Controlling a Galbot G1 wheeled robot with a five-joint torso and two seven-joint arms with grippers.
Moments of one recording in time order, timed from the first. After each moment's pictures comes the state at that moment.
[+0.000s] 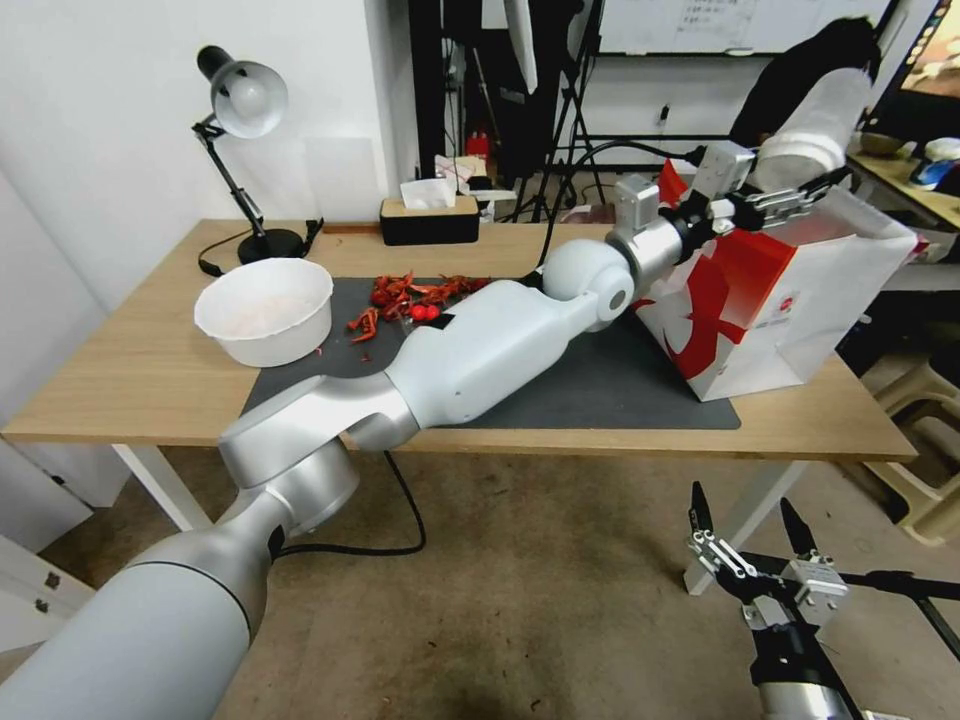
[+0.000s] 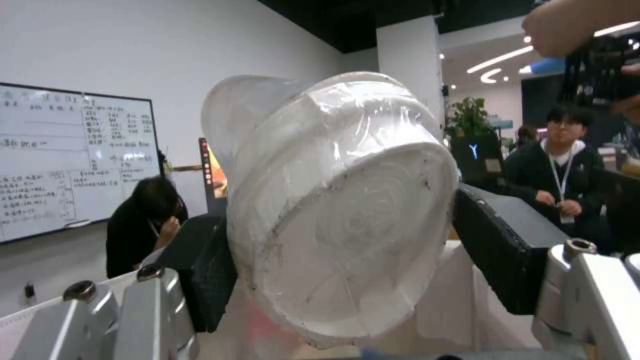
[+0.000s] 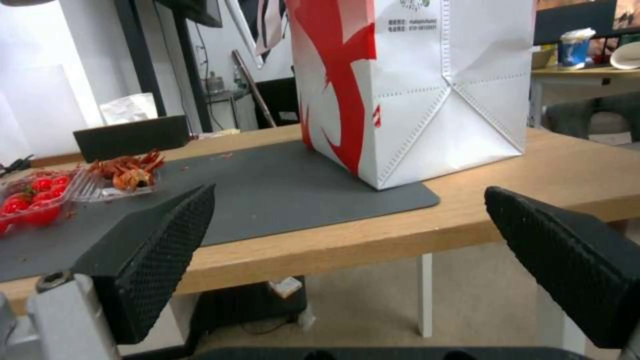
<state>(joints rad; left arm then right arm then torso) -0.08 -1.61 0.59 -1.02 -0.98 -0.15 0.27 -1.97 1.49 0.65 2.21 0.29 0.36 0.02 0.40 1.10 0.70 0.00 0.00</state>
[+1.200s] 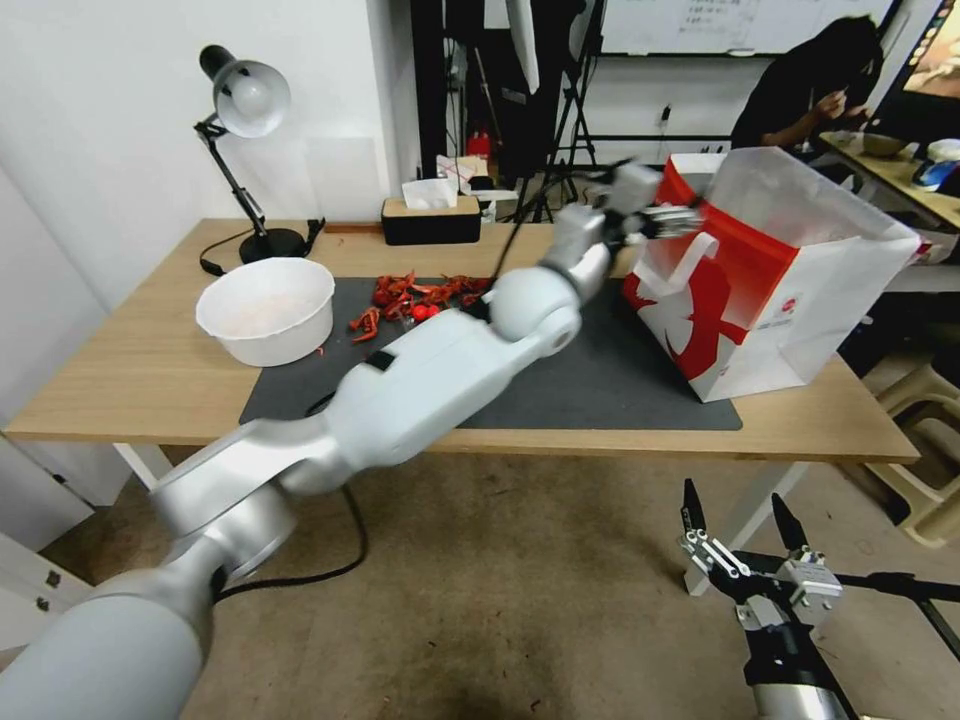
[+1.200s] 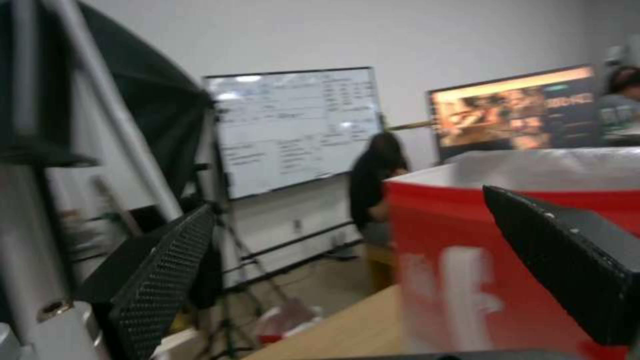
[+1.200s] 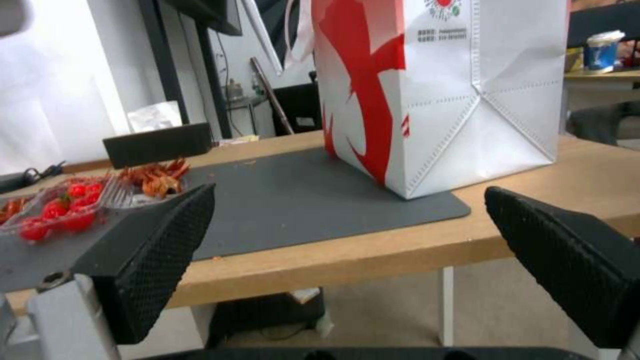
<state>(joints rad) 0.15 -1.36 0.48 -1.45 -0.65 0.04 -0.35 -1.97 1.48 0.62 2.22 0.29 0.37 0.00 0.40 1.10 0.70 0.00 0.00</state>
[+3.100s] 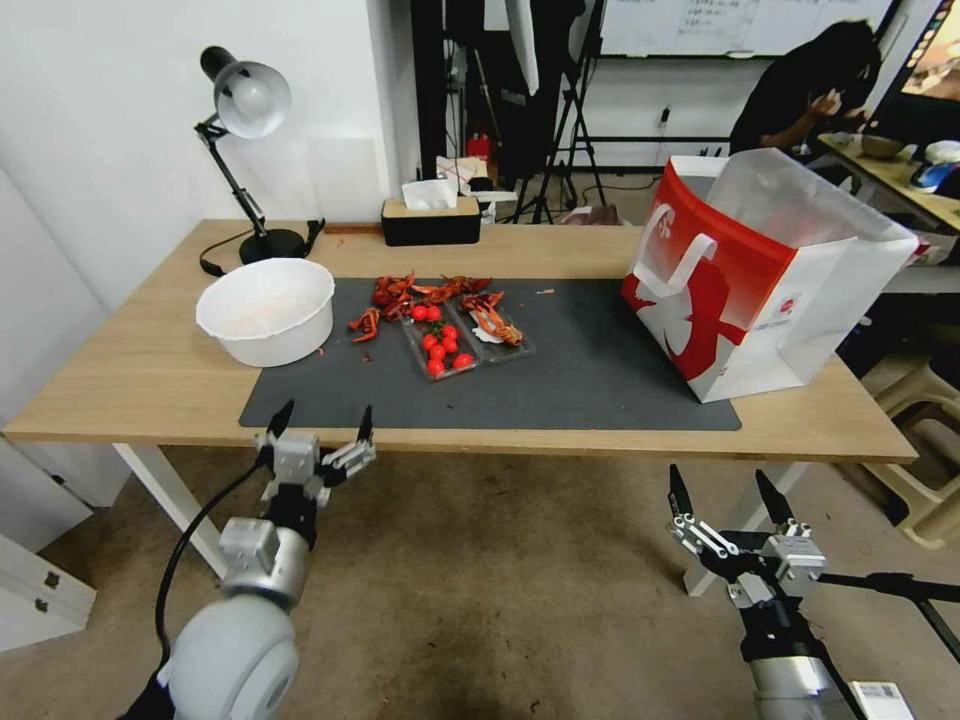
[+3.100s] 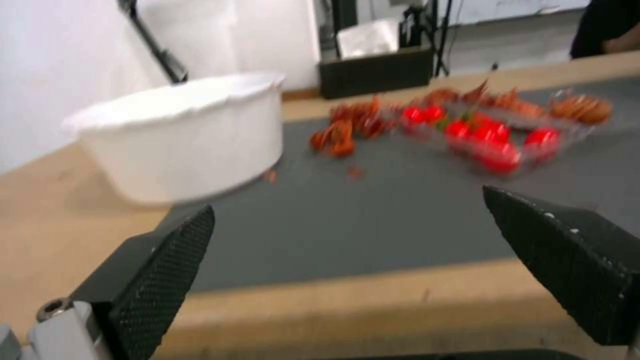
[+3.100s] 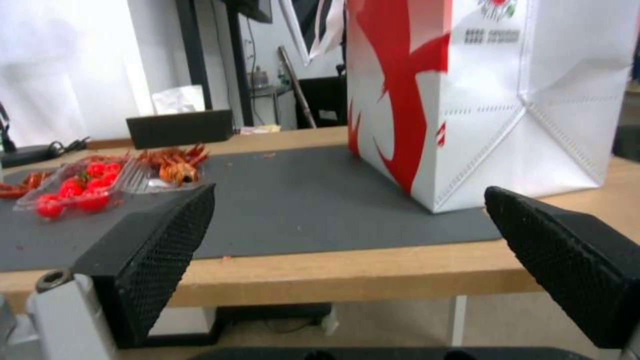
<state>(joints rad) 1.61 -1.02 -0.35 -2.18 -0.33 0.00 -0.42 -1.90 1.38 0.63 2.20 0.30 0.29 -0.02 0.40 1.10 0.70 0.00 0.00</state>
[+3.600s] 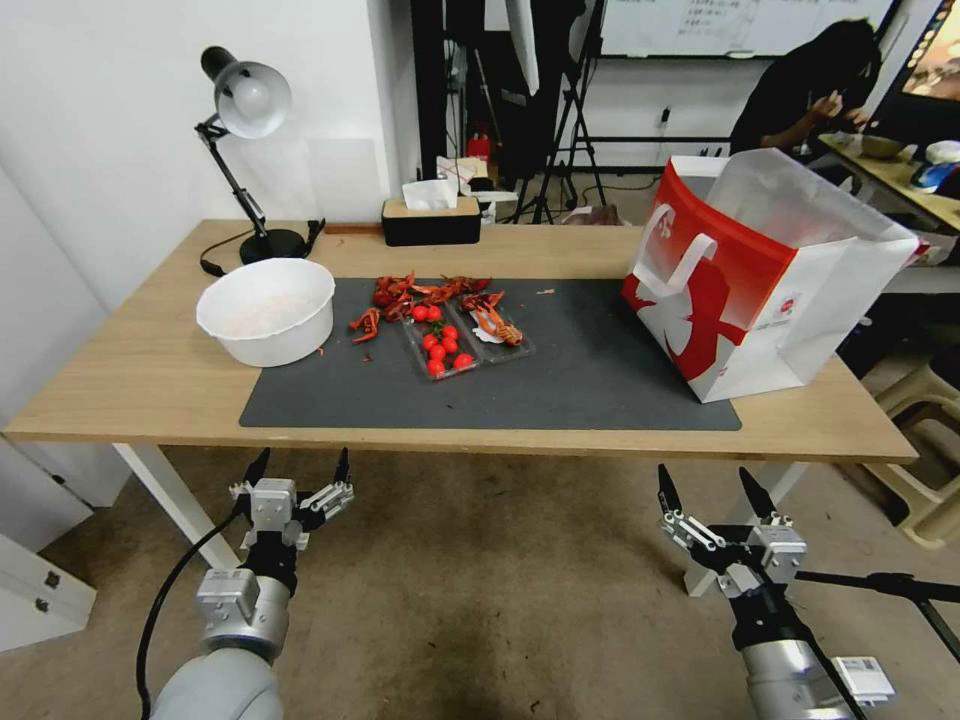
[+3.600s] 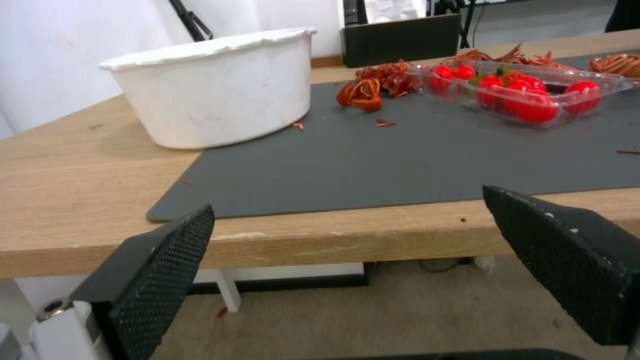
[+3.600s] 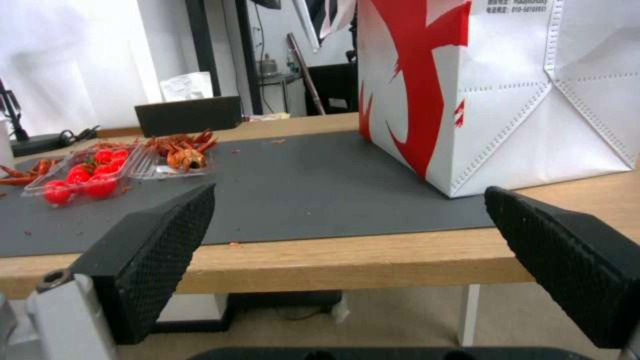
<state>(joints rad) 1.68 -1.04 -0.38 -2.15 -0.33 -0.04 -0.42 -1.87 1.37 0.63 2.18 0.31 0.26 -0.03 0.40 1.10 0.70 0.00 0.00</state>
